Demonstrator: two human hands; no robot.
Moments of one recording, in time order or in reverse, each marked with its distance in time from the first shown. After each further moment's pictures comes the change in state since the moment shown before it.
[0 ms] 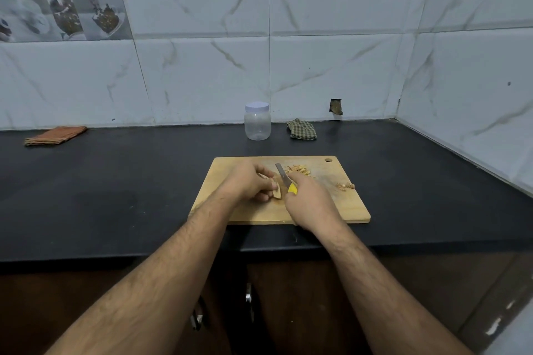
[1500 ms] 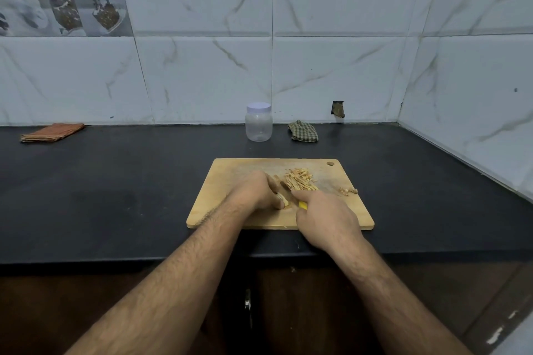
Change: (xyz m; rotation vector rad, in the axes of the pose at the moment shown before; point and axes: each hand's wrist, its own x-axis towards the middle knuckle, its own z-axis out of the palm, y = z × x) left_hand -0.002 0.007 0.014 0.516 0.042 -0.048; right_hand -0.018 0.007 -0.017 -0.254 -0.084 0.025
